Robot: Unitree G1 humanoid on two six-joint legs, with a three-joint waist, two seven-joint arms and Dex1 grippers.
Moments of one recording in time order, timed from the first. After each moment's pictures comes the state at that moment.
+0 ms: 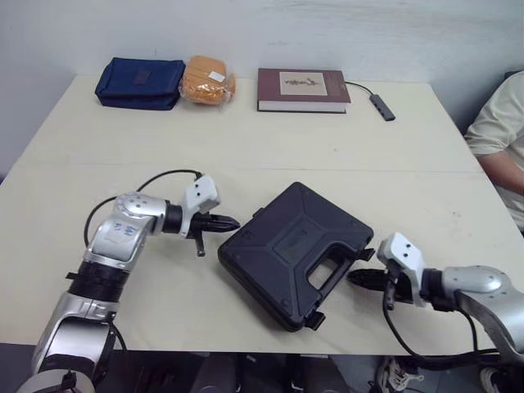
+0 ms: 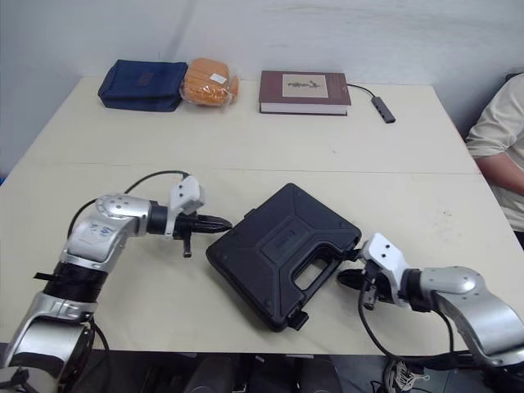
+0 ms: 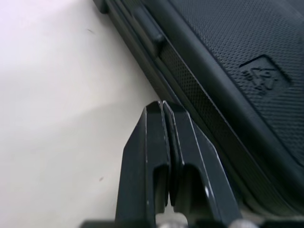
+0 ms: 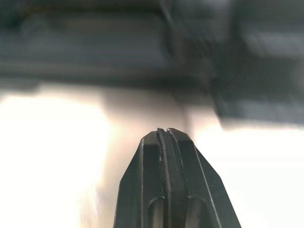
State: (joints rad) left arm -0.65 0.63 -0.12 0.06 -0.25 0.60 -1.11; right arm 0.08 -0.94 -0.10 -0.36 0.46 0.61 0.95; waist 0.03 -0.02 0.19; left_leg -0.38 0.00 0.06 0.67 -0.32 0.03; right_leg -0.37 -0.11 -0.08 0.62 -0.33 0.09
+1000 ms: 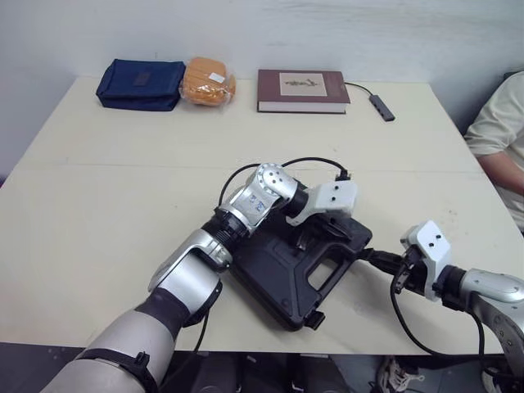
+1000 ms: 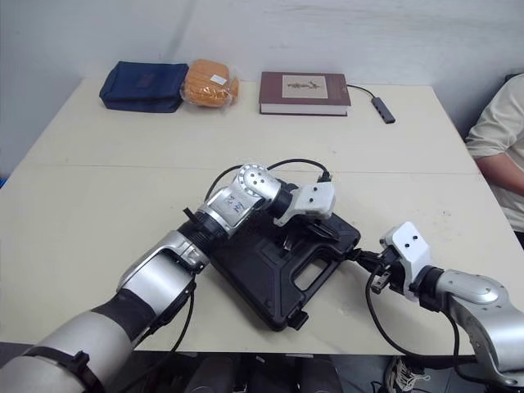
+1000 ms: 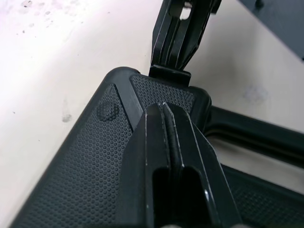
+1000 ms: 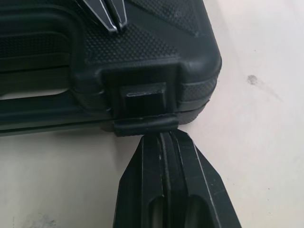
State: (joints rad) left arm -1.16 0.05 -0.53 0.76 0.03 0.04 -1.19; right arm 0.09 -0.80 -0.24 -0.47 0.49 0.71 0.74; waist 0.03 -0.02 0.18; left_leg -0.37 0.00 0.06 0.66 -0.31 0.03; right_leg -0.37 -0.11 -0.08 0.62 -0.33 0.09
